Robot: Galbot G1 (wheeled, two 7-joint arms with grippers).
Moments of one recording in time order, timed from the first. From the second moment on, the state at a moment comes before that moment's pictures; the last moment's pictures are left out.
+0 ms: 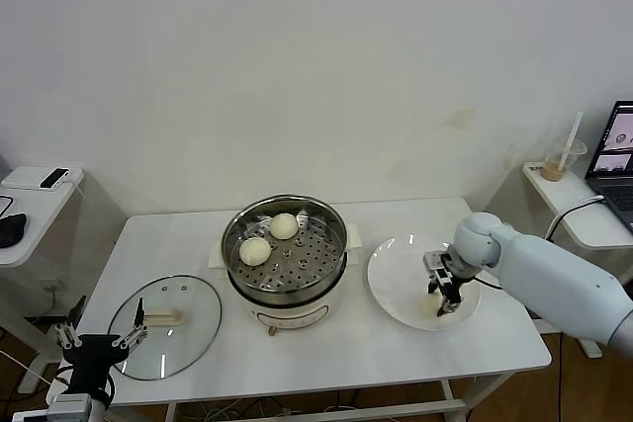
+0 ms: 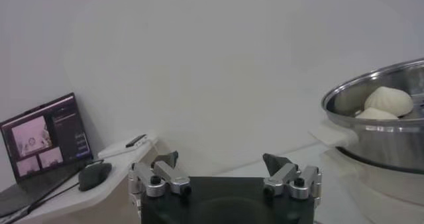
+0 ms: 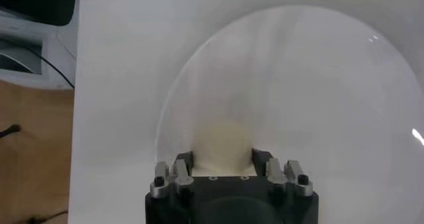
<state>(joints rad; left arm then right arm) 1.76 -1.34 -0.84 -2.24 -0.01 0.14 -0.08 -0.06 0.75 -0.77 1.31 -0.21 -0.29 -1.19</state>
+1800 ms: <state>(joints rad) 1.79 -1.36 -0.90 -2.29 -0.03 0.14 -0.08 0.42 1.24 -1.09 1.34 0.07 -0.15 -1.10</state>
